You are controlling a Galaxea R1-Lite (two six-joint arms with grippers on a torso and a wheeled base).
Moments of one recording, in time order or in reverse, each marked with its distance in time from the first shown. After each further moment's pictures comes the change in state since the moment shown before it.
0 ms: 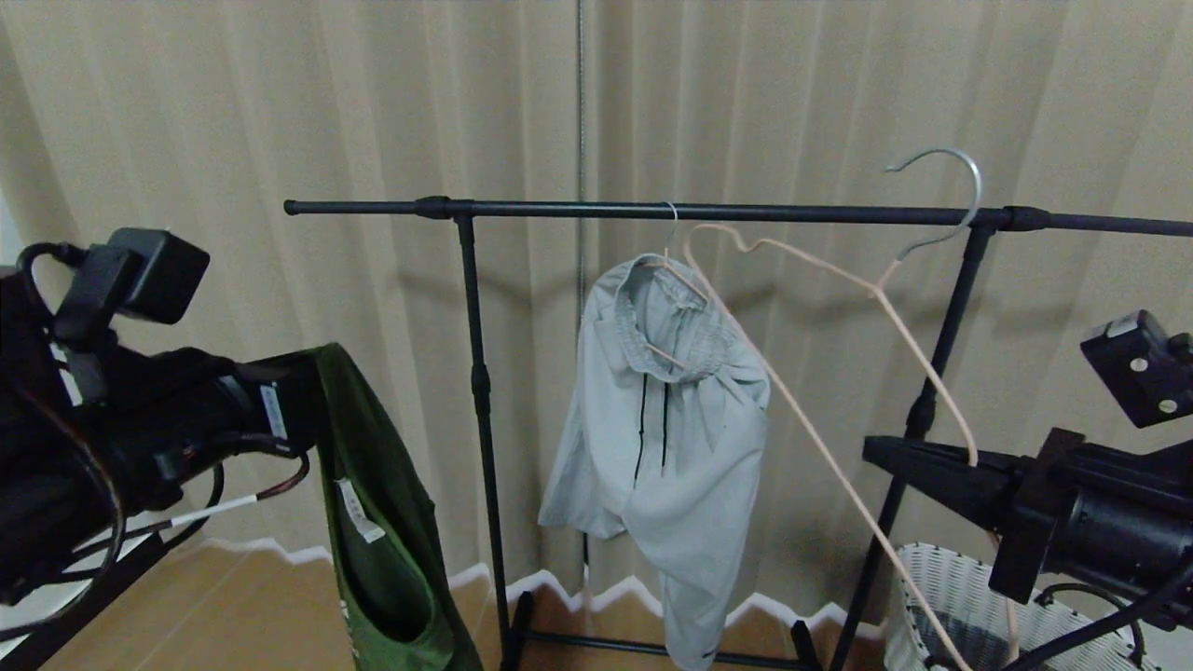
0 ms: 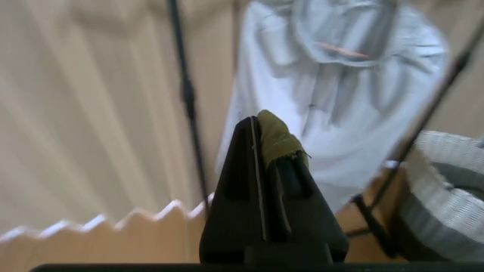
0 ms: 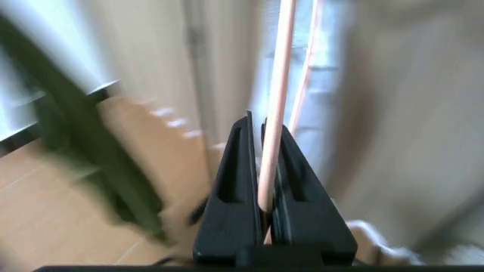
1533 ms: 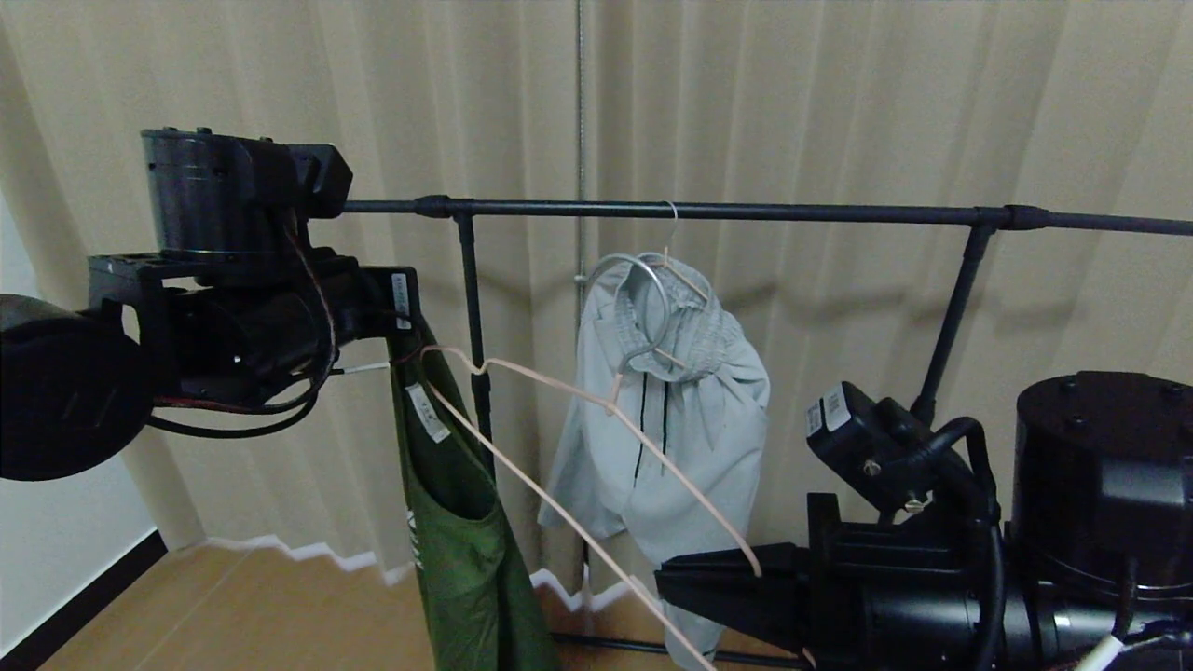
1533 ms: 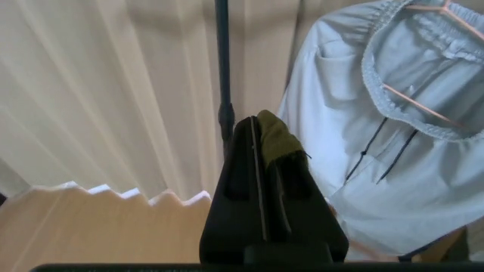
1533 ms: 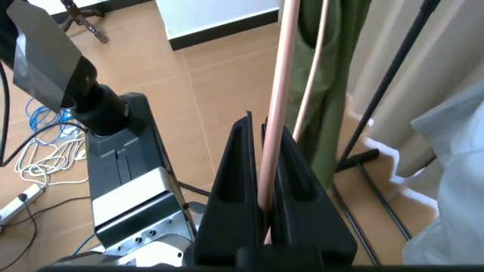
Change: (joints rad) left arm -0.107 0.301 -0.467 0.252 0.334 -0.063; right arm 0.341 0.267 -0.145 -0.002 0.172 0.030
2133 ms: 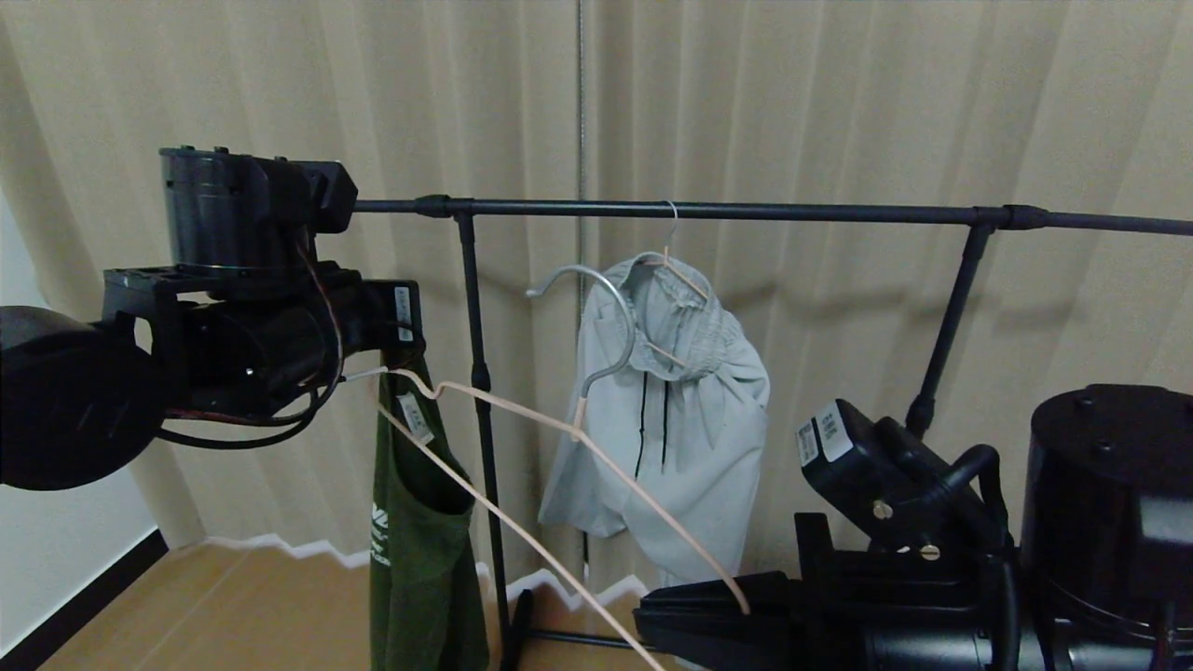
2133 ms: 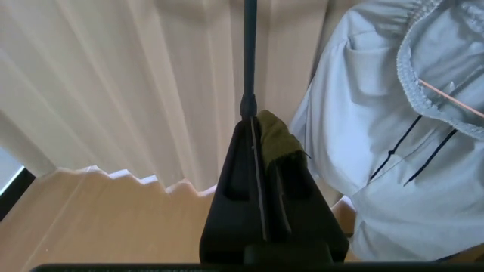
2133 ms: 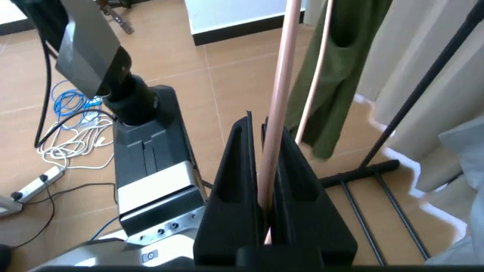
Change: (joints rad) left arm -0.006 0.007 0.022 -0.002 0.024 -0.002; right arm 0.053 -0.005 -0.011 -0.002 -0.006 0.000
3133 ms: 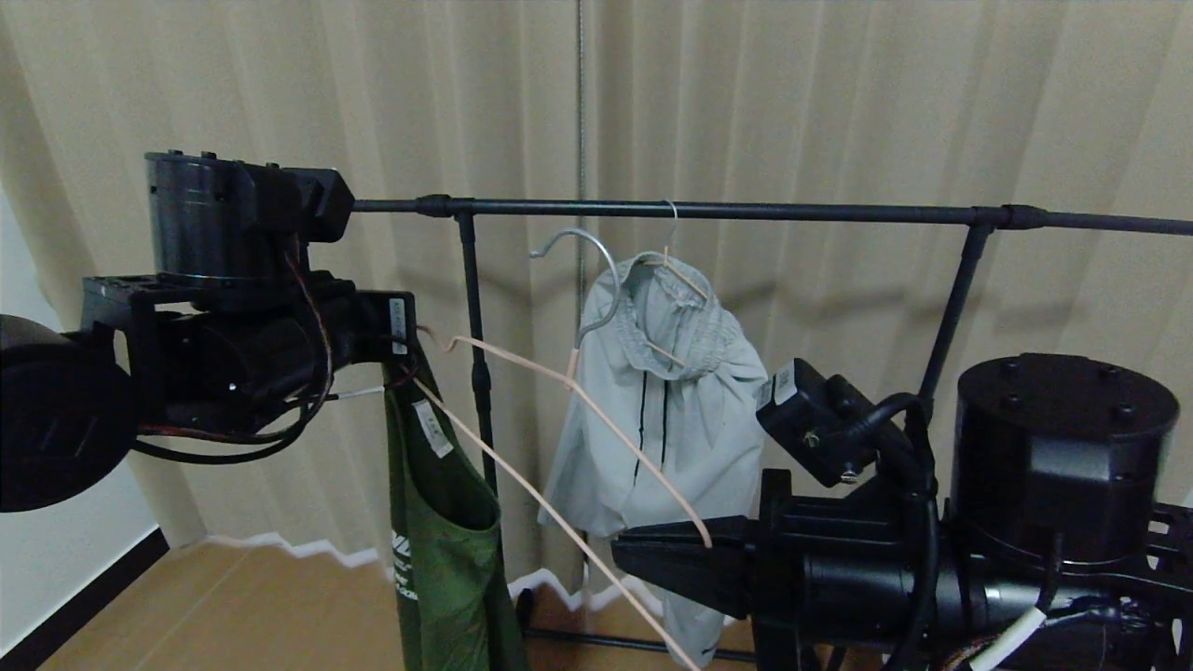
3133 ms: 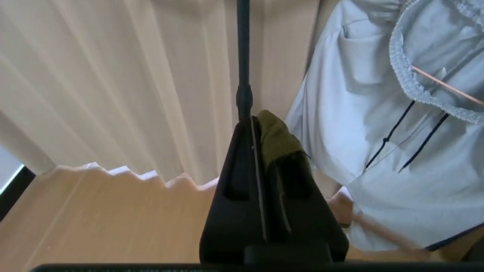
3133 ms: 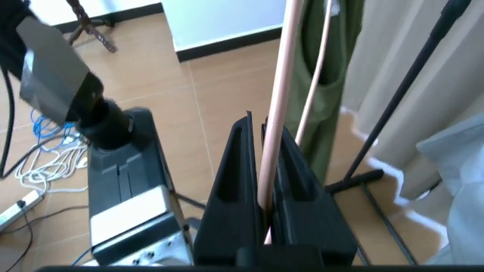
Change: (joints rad) left arm -0.024 -0.040 0.029 0.053 0.029 0.002; right arm -0.051 0.093 -0.054 -0.076 -0.012 -0.001
